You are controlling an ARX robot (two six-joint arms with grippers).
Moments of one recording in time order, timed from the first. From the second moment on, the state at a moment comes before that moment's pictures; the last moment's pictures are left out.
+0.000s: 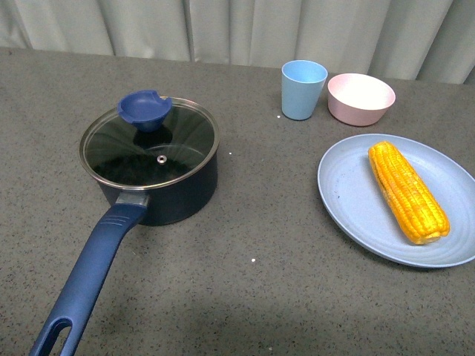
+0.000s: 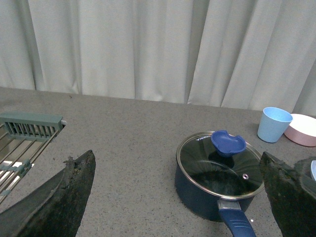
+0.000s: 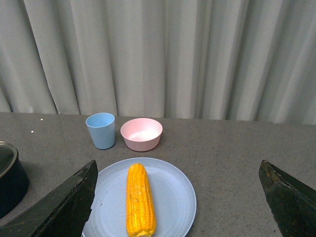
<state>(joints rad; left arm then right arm) 0.00 0.00 0.02 0.00 0.00 0.00 0.00 0.00 0.01 0.00 0.00 0.00</state>
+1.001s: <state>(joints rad) 0.00 0.00 0.02 0.00 0.00 0.00 0.00 0.00 0.01 0.00 0.00 0.00</state>
